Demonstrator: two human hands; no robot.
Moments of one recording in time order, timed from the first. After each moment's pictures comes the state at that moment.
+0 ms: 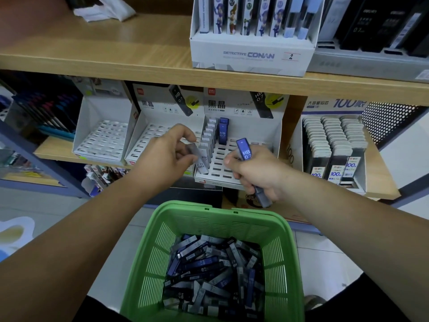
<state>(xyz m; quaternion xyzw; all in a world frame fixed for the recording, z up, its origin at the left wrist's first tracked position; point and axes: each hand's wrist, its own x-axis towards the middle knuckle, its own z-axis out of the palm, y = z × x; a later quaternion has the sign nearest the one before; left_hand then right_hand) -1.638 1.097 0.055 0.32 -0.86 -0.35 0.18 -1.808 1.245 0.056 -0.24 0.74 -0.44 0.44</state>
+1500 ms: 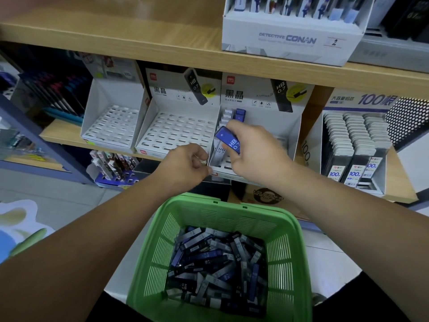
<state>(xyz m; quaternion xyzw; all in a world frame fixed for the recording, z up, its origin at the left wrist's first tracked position) -1.639 1.092 -0.001 0.38 -0.82 -0.41 0.10 -1.786 1.217 0.069 -0.59 0.77 -0.23 0.07</state>
